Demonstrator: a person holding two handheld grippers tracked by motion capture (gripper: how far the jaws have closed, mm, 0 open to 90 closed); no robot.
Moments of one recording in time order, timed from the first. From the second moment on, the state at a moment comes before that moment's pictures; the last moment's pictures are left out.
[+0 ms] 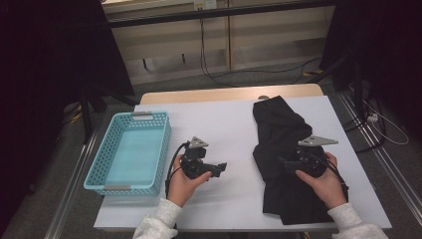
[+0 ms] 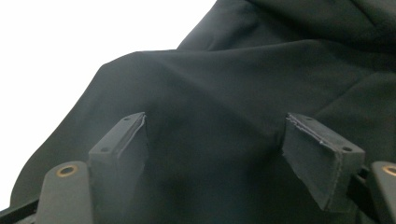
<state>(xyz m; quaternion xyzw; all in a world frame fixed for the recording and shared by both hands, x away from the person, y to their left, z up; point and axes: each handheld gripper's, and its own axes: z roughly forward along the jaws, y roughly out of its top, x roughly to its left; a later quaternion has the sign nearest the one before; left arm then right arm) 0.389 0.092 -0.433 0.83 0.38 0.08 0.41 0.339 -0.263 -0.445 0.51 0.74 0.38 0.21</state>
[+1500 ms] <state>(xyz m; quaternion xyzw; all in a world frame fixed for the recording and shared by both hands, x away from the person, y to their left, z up) 0.396 0.094 -0.436 0.83 0.38 0.07 0.40 0.278 -0.311 -0.451 0.56 0.74 0.33 0.18</state>
